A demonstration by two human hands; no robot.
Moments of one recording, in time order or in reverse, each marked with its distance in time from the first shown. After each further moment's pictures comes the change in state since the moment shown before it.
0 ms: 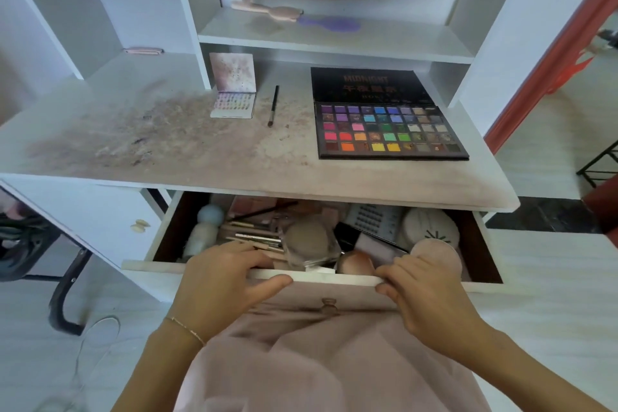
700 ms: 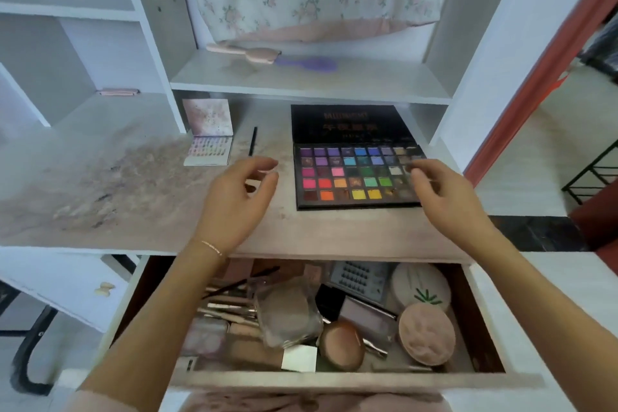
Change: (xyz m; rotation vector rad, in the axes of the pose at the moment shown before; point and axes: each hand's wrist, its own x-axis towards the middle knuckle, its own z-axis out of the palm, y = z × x) left_hand 0.142 0.017 -0.013 -0.459 0.233 -0.108; right_hand 0.112 0.098 -0.050 0.503 0.232 0.545
